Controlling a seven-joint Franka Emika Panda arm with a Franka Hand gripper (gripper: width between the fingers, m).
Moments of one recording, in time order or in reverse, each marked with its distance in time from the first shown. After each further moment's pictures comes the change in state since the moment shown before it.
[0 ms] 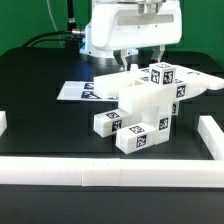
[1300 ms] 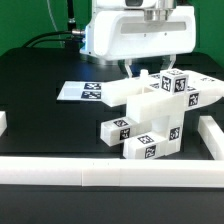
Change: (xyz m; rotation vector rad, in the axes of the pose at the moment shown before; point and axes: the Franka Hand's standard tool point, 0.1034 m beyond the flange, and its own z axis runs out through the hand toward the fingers) arm 0.042 0.023 0.014 -0.012 0.002 0.110
